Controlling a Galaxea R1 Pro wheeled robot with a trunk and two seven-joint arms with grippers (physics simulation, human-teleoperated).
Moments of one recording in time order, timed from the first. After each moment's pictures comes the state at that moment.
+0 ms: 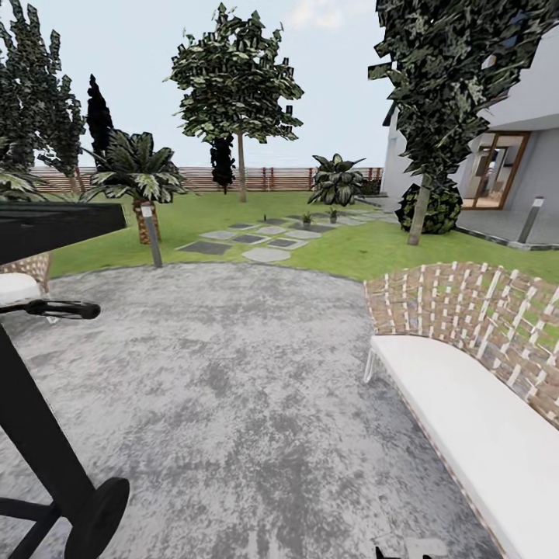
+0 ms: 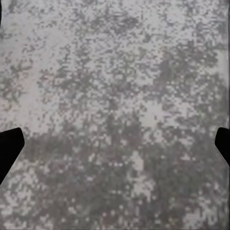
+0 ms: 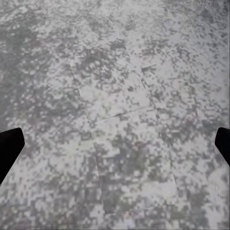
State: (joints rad) left arm -0.15 0.06 0.00 -0.29 0.07 -0.29 0.00; right arm -0.34 -0.05 -0.07 -0.17 0.01 -0.35 0.00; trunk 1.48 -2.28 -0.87
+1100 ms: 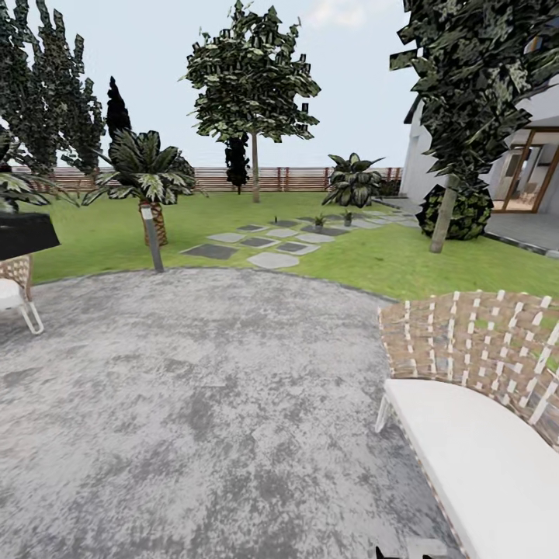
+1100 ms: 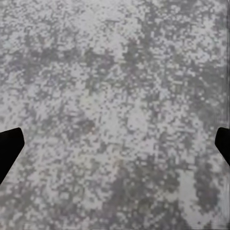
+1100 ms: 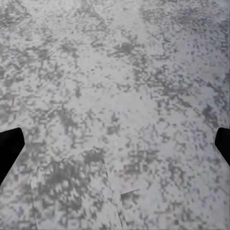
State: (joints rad) left arm -0.15 0.06 0.00 -0.29 0.07 -0.29 0.00; right arm -0.34 -0.05 -0.07 -0.17 0.01 -0.35 0.00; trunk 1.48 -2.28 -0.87
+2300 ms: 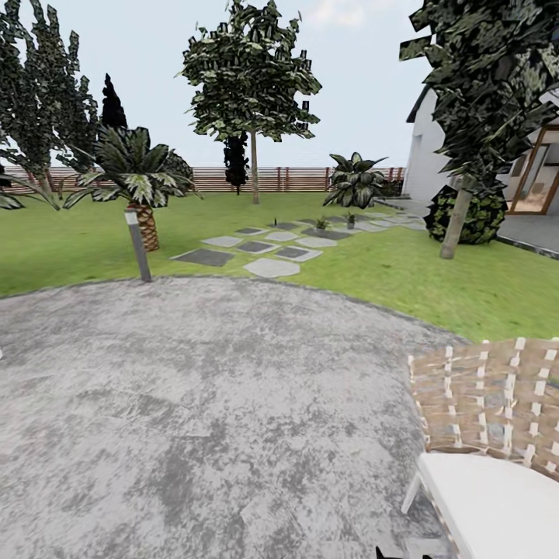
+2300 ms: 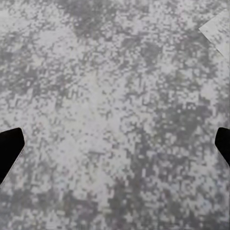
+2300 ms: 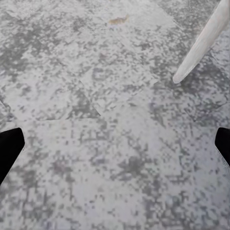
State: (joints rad) left arm -0.15 0.06 0.00 -0.29 0.07 -0.29 0.00; right arm -0.34 -0.05 -0.07 -0.17 0.01 -0.35 0.00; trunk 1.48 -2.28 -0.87
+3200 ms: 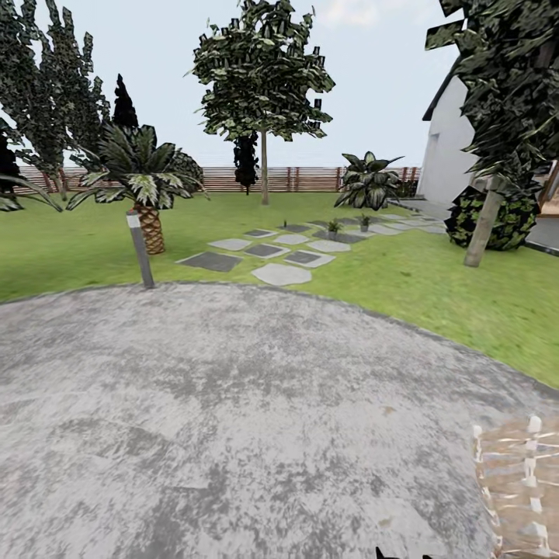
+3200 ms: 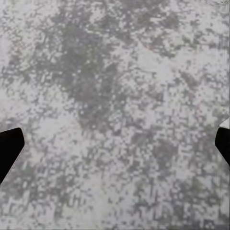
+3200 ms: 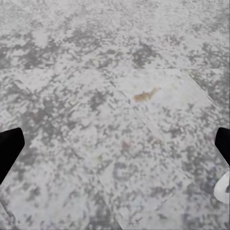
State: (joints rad) left arm -0.15 0.06 0.00 -0.29 0.07 -0.29 0.00; right arm -0.34 -0.05 -0.07 -0.17 0.01 -0.35 0.00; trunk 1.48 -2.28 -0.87
